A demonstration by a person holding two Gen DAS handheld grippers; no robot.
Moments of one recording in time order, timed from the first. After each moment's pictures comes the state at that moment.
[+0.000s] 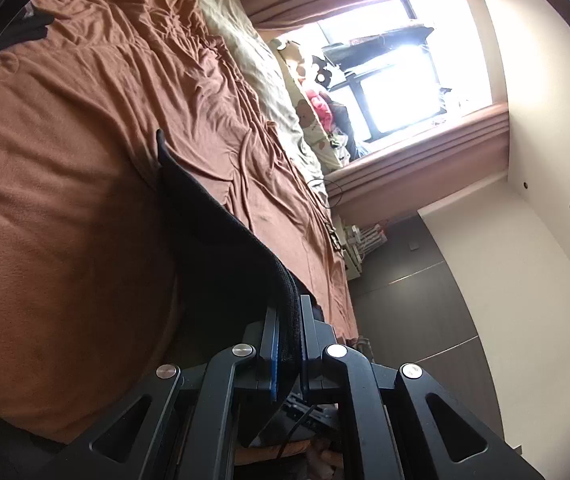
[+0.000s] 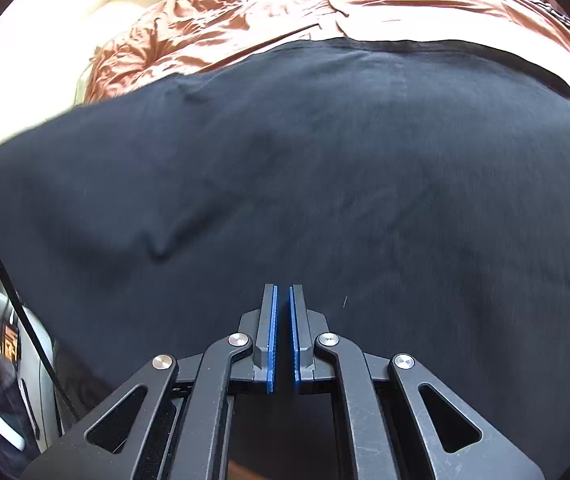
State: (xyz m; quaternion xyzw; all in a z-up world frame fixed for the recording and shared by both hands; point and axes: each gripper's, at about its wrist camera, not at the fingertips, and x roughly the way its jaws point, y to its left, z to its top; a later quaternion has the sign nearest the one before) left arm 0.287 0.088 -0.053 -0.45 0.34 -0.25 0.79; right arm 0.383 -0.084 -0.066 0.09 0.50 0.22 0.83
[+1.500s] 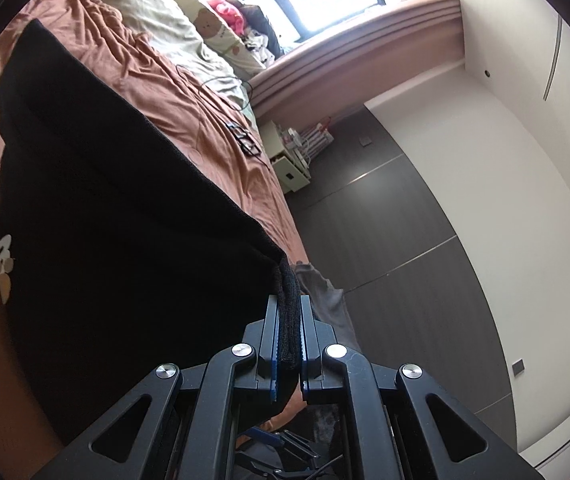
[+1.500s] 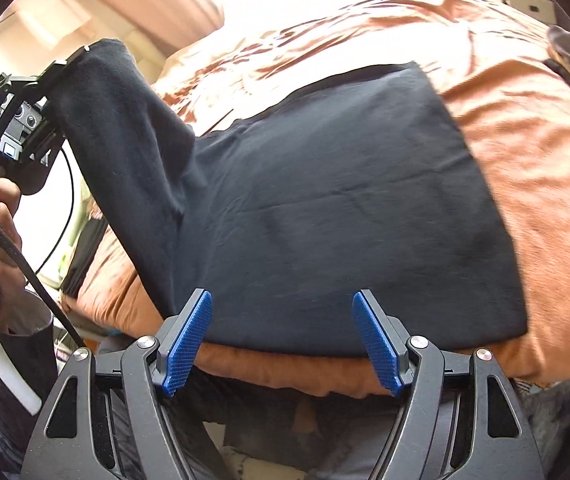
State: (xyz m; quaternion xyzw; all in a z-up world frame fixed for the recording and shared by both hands) left arm 0.354 -0.170 0.002 -0.33 0.41 -0.40 0.75; right arm 0.243 -0.253 -0.035 0.23 0.42 0.15 0.87
